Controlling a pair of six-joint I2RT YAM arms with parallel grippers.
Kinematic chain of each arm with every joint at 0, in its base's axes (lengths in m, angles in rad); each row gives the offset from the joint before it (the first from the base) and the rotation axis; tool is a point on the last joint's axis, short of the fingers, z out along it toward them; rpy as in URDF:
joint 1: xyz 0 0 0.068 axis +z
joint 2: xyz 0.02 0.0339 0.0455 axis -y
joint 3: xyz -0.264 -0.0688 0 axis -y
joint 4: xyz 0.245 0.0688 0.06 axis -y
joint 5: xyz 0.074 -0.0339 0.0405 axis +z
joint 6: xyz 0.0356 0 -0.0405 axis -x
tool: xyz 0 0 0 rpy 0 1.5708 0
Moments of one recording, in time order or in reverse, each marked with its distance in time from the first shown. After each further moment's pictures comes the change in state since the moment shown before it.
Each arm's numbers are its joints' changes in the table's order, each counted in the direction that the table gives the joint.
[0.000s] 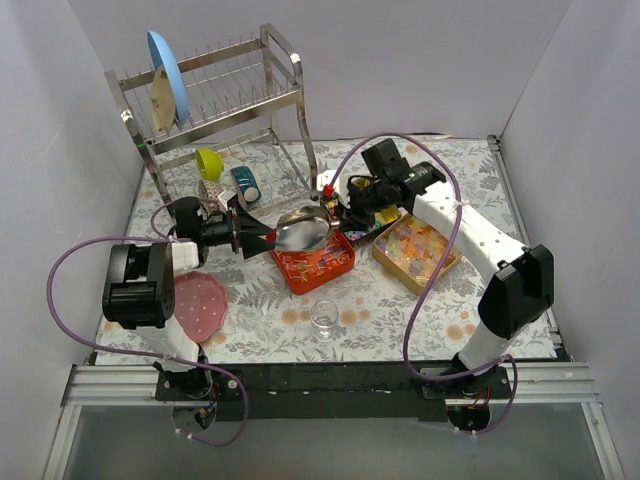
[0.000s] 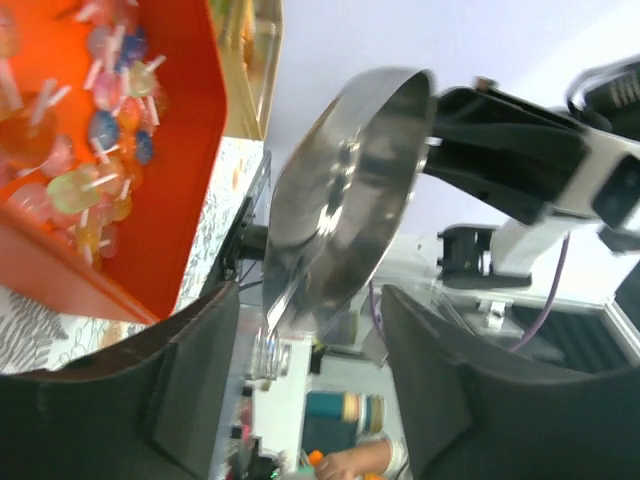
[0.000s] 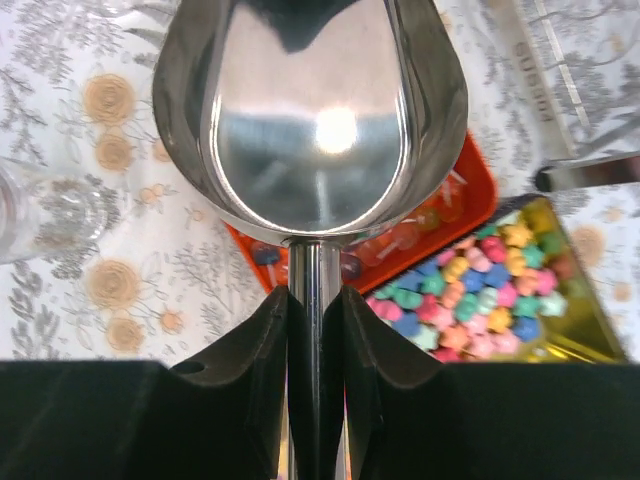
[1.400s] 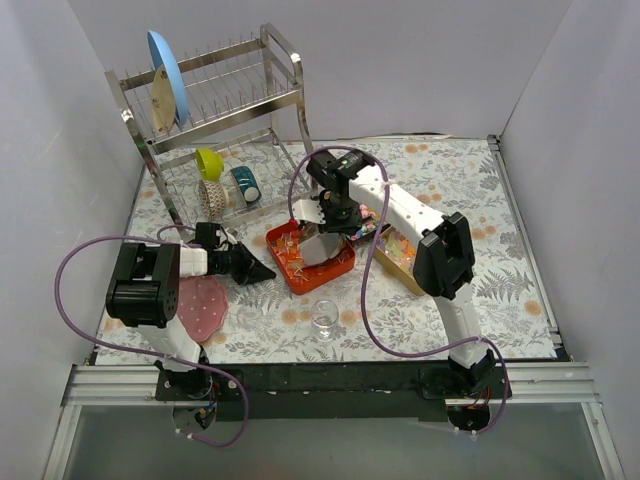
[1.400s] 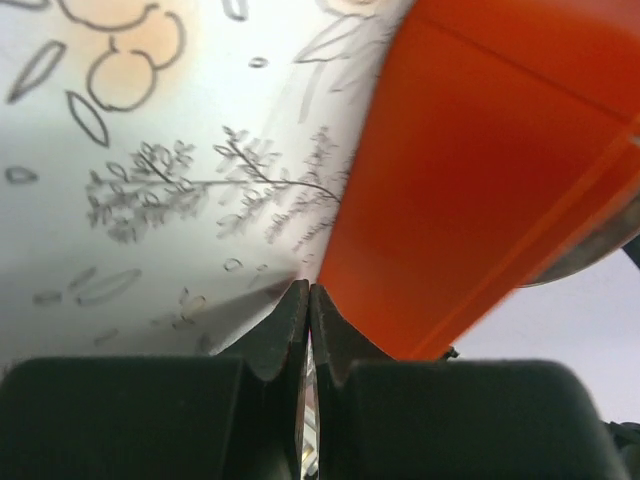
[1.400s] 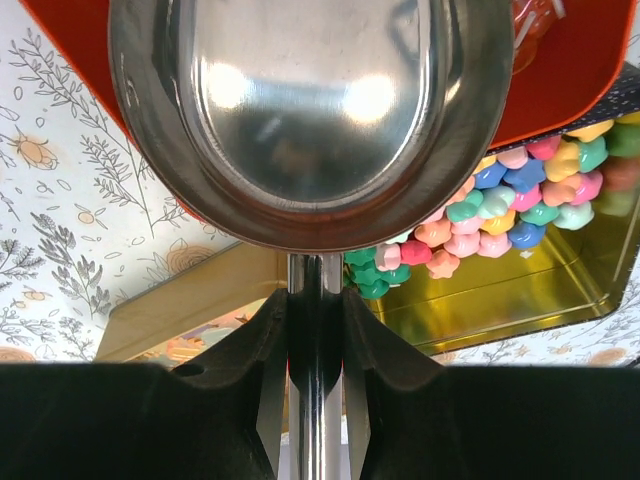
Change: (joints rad) left arm -0.065 0.019 -0.062 -0.620 0.586 -0.365; right arm 0.141 -0.502 0.571 -0.542 -0.578 0.233
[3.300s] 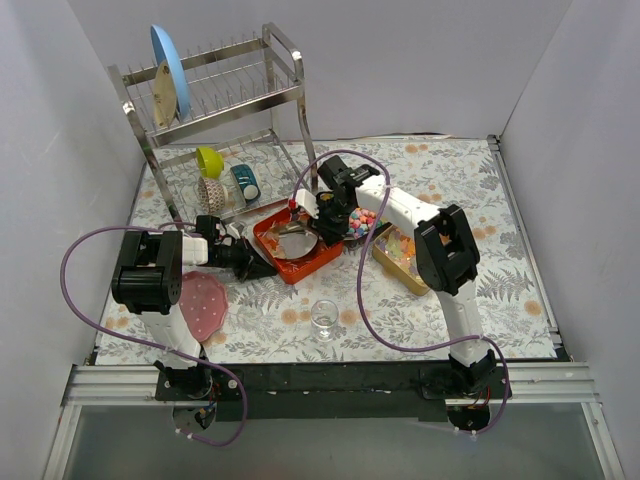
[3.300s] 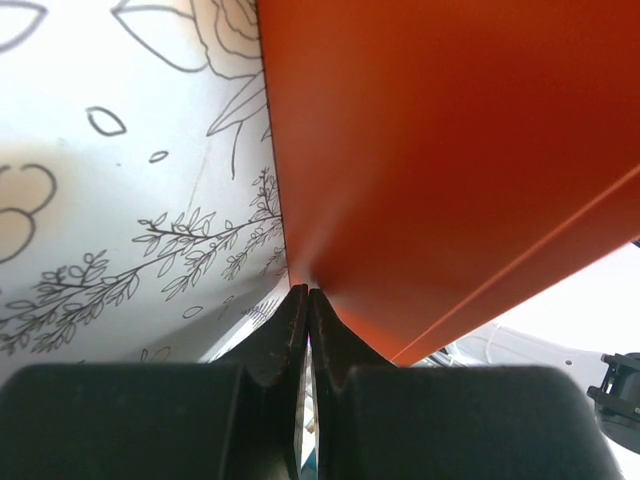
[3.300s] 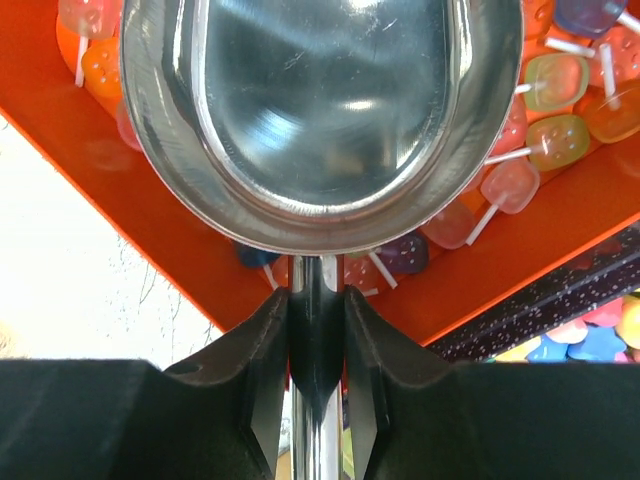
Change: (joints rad) left arm 0.014 -0.120 0.113 -0.082 -0.141 -0.150; right arm -0.071 -0.017 -0.251 0.446 0.373 -0.283
